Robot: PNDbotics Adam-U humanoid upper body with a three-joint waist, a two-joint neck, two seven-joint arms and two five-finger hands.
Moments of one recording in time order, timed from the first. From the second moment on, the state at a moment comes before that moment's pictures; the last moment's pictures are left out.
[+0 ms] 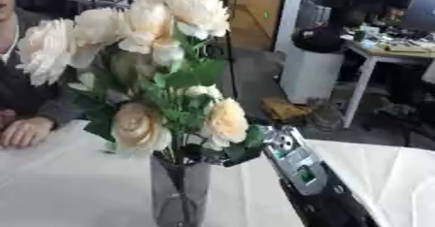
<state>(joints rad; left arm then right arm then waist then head) -0.19 0.31 0.07 -1.59 0.18 -0.15 0.00 -0.74 -0.41 0.09 -1.39 -0.03 -0.35 0.81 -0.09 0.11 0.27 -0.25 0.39</state>
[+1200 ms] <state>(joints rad) -0.19 0.31 0.07 -1.59 0.18 -0.15 0.00 -0.74 -0.40 0.08 -1.39 0.01 -0.39 0.76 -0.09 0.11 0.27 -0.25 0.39</state>
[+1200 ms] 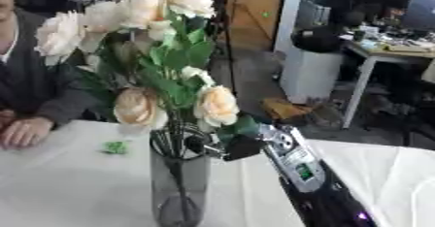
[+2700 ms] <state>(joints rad) -0.19 0.31 0.08 -1.59 0.18 -0.15 0.01 -0.62 -0.53 -0.01 -1.39 -0.05 -0.38 0.70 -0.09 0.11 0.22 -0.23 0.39</state>
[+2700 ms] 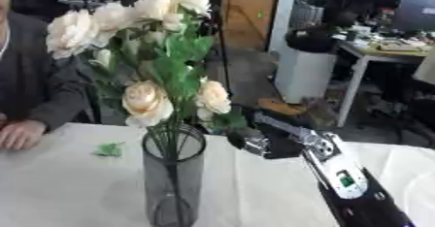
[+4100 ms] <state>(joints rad) -0.17 0.31 0.10 -1.61 0.17 -0.16 0.03 -0.28 -0.63 -0.22 -1.50 -0.10 -0.37 0.46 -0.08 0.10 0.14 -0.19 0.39</state>
